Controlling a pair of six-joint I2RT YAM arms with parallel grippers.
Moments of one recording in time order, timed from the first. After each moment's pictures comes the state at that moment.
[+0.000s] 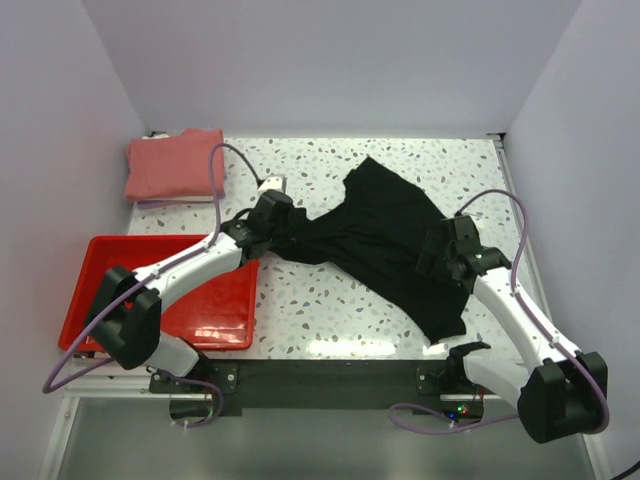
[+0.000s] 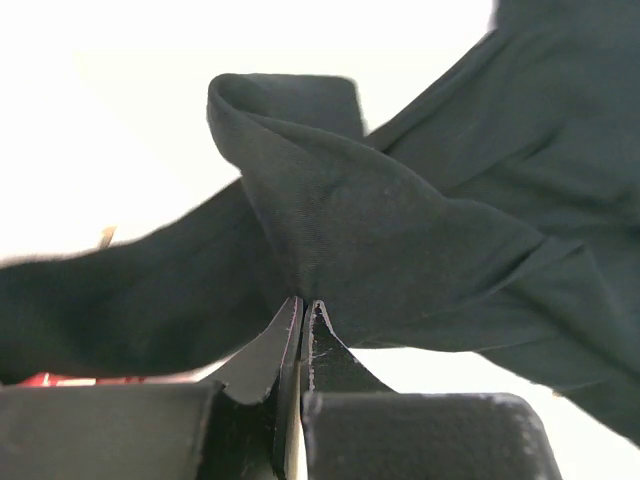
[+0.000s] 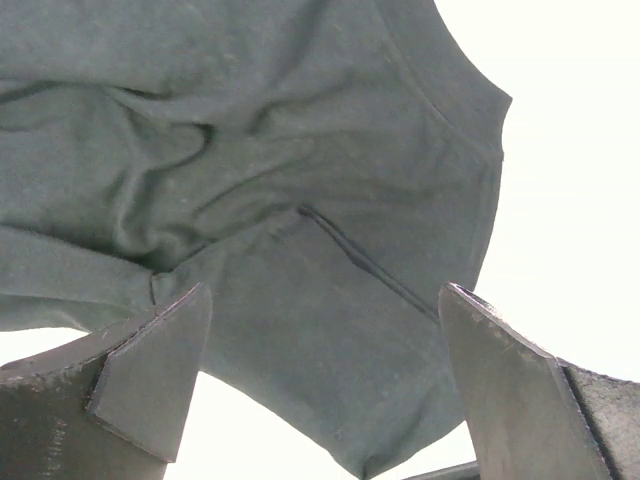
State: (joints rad) left arm -0.63 1.47 1.01 -0.30 -0.31 -0.57; right arm 0.23 1.07 0.74 -0.71 0.30 0.49
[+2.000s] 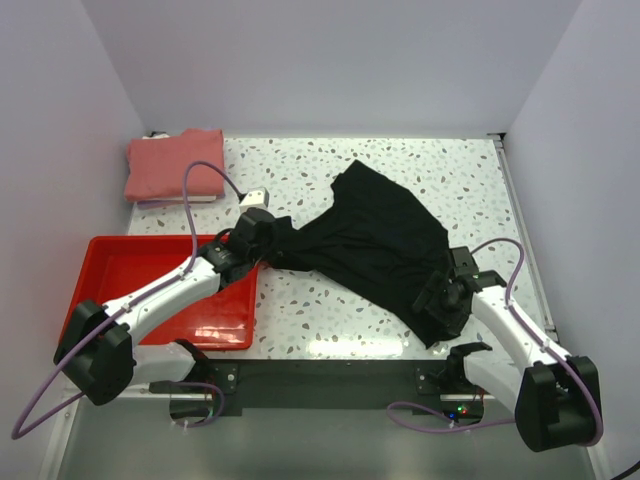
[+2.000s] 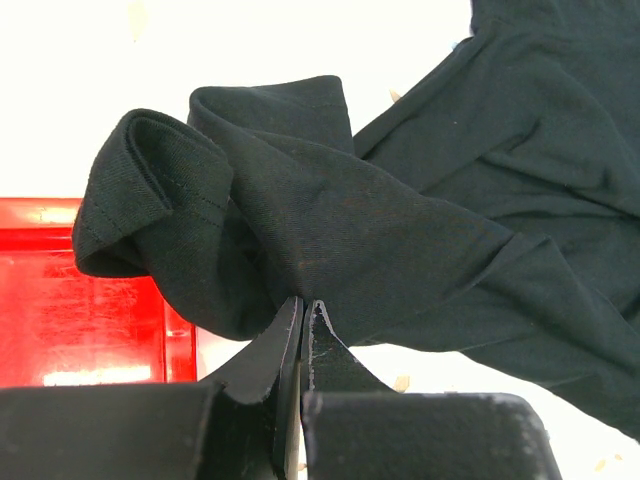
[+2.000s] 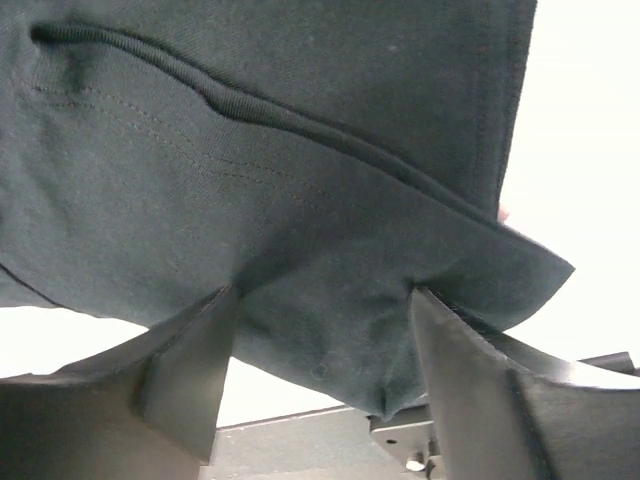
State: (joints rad) left arm -0.63 1.24 0.79 -0.27 -0.34 -0.60; right arm 0.17 1.00 0.50 -0.84 0.02 0.80
